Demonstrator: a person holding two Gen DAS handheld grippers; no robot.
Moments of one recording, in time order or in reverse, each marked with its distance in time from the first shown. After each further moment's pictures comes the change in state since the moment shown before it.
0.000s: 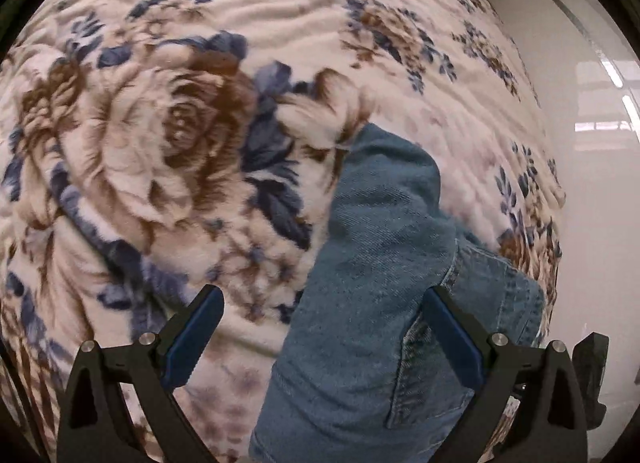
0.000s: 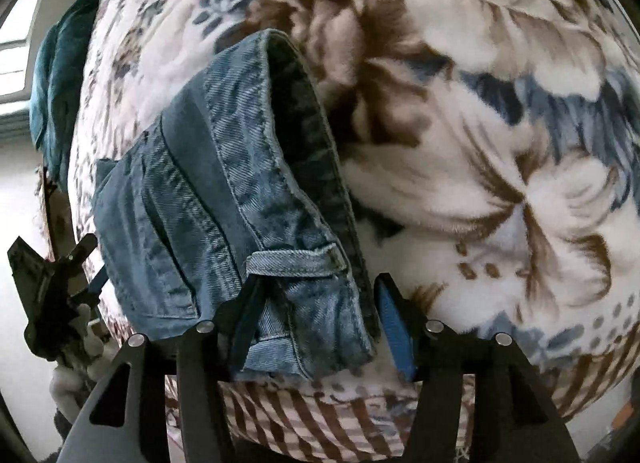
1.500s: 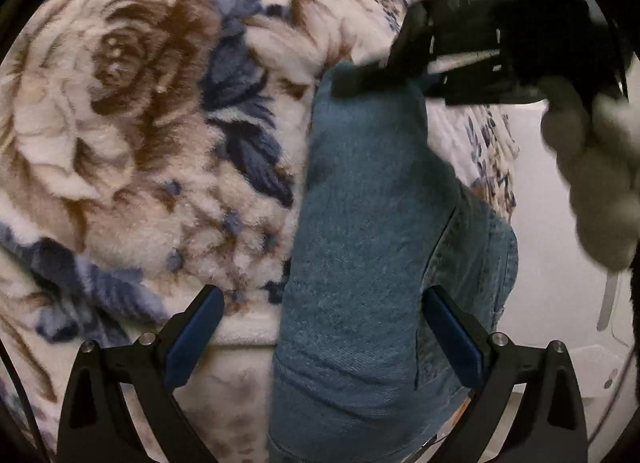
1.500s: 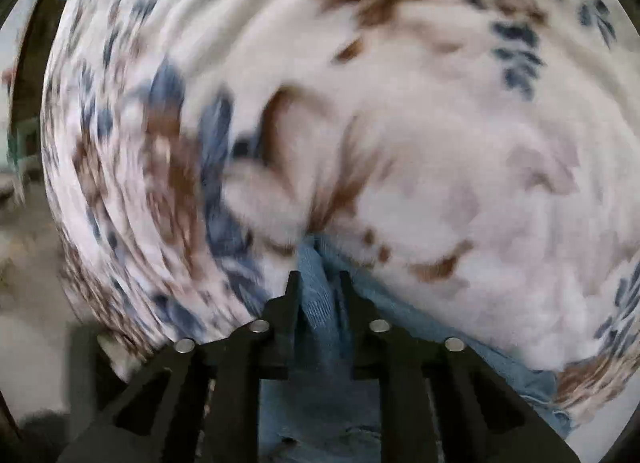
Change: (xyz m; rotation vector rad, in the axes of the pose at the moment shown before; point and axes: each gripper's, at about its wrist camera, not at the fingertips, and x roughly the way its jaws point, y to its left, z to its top) left arm 0.038 0.031 -0.003 0.071 0.201 -0.285; right arm 0.132 0.304 0.138 -0.511 0.362 -0.232
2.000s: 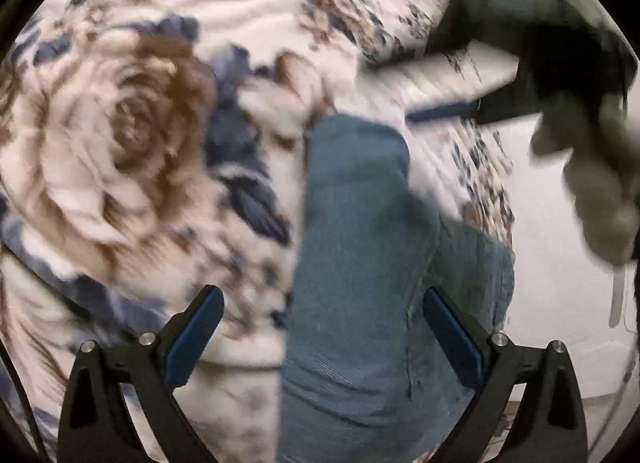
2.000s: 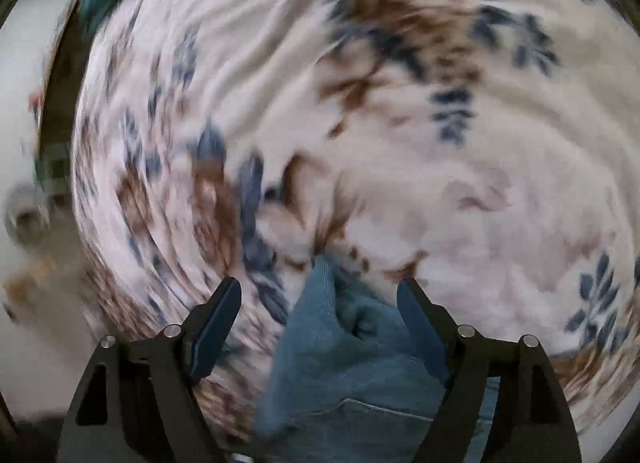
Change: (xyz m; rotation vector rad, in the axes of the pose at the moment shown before) left arm -0.027 -0.015 -0.003 0.068 -0.135 0.025; right arm -0.052 -0.005 -0.022 -0.104 -0.107 -0.018
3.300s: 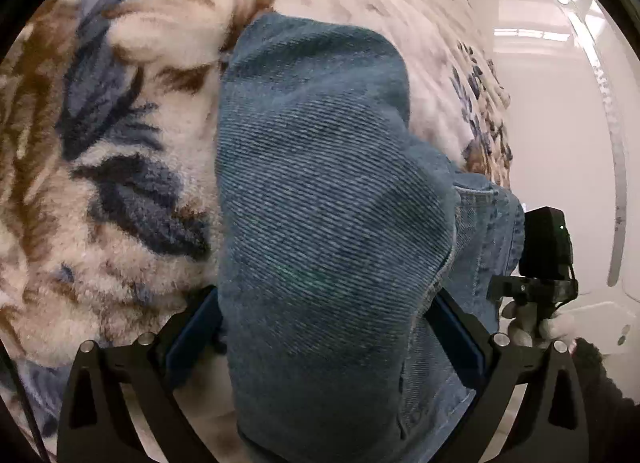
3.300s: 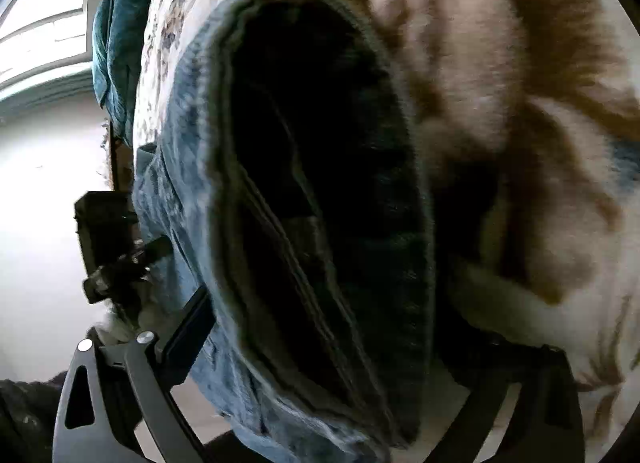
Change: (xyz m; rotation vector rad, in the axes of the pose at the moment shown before) left arm 0.072 -0.012 0.016 0.085 0.276 -0.068; right arm 0.085 -0.226 -0.252 0.399 -0.227 0.526
